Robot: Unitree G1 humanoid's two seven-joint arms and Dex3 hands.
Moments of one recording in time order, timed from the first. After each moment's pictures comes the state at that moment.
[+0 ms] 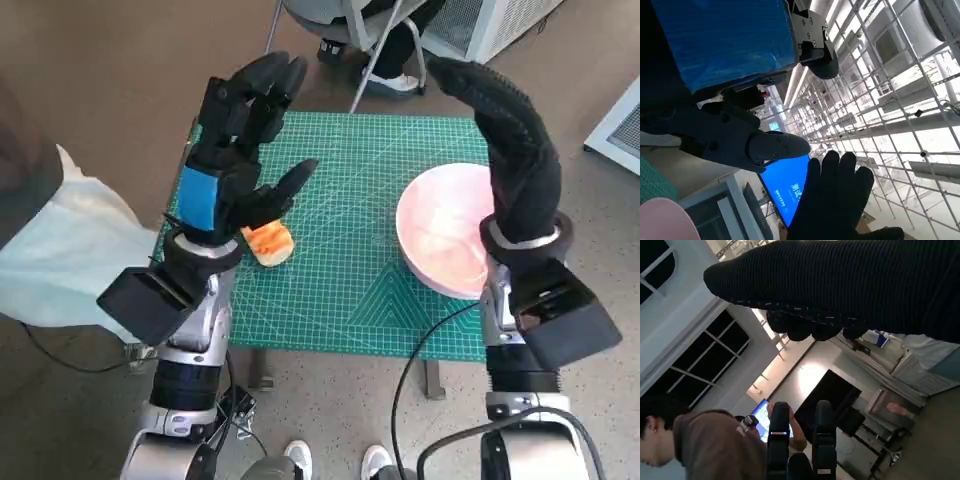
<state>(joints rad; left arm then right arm) -0.62 0.08 0.06 0.26 -0.15 -0.51 -0.24 -0.79 -0.19 -0.09 0.59 0.12 -0.93 0.26</state>
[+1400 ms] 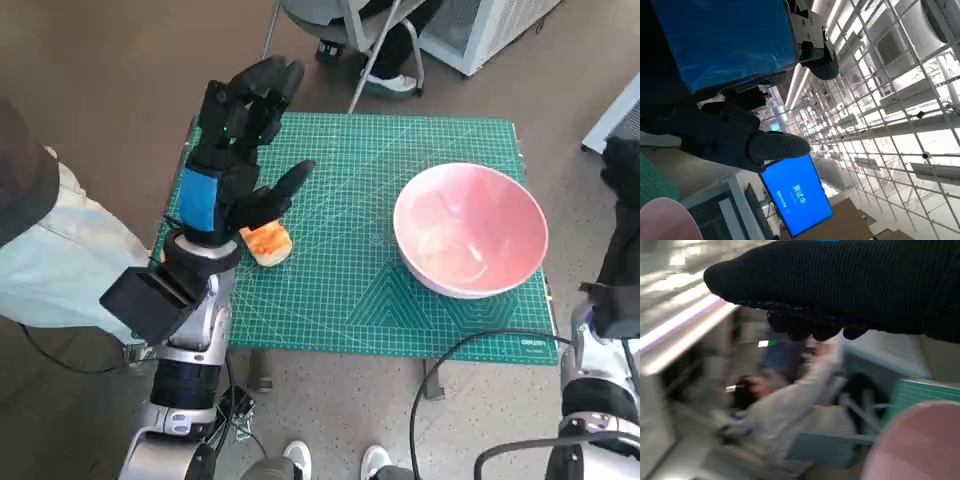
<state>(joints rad) -0.62 0.08 0.07 0.29 -0.15 -0.54 -0.24 -0.72 -0.41 -0.30 1.21 0.00 -0.92 -0.08</state>
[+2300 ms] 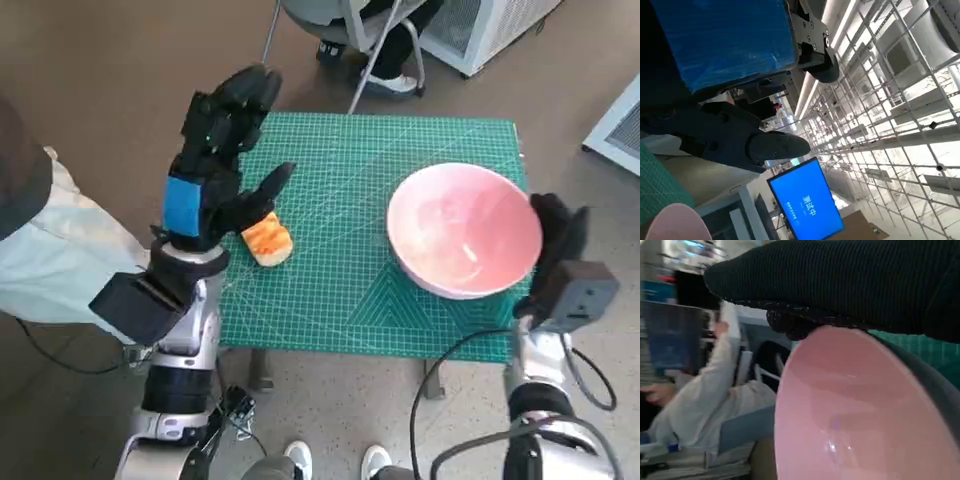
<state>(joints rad) -0.57 0.11 0.10 0.27 -0.15 -0.54 -0.23 -0.76 -0.22 -0.35 1.31 0.08 -0.63 -0.08</state>
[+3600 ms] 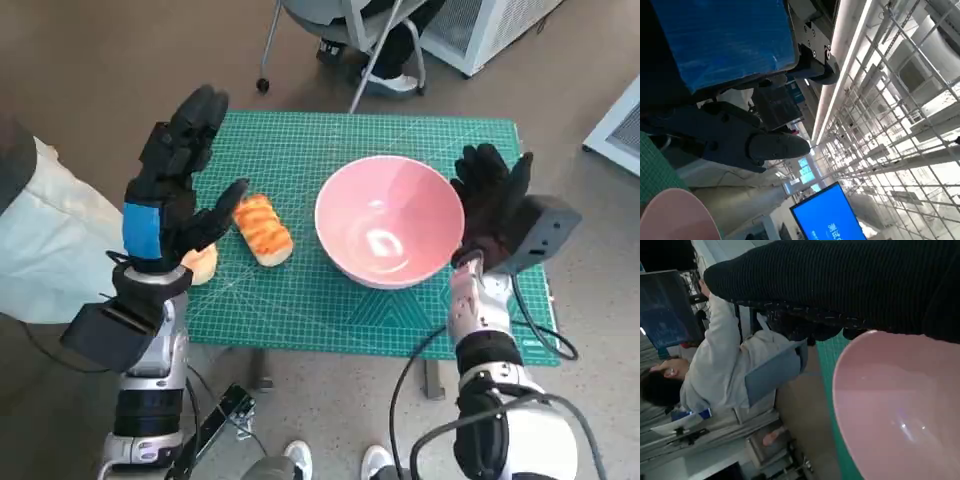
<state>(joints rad) -0.45 0.20 0.15 0.19 -0.11 -0.55 -0.17 -0.98 -0.06 -0.47 1.33 0.16 -0.44 -0.04</state>
